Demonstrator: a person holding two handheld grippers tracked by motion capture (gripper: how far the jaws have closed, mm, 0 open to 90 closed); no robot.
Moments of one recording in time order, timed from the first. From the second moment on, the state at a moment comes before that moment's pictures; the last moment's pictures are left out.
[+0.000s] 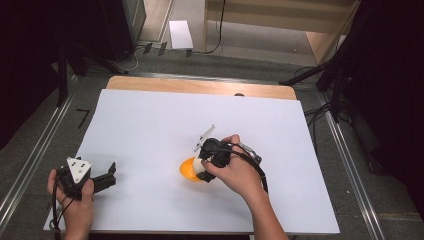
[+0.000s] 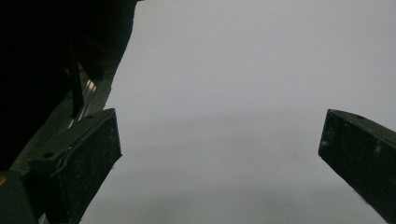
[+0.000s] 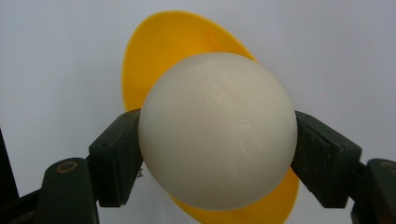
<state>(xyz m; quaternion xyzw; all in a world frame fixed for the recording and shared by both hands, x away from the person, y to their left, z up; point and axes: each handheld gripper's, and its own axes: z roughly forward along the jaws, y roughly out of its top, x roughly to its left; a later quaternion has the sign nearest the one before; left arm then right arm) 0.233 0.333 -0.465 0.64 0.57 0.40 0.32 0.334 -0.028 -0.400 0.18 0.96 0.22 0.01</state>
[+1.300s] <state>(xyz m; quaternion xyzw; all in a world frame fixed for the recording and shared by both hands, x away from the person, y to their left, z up) 0.235 0.332 -0.465 0.65 0.57 0.39 0.31 0.333 -0.042 -0.395 0.19 0.95 0.25 0.00</state>
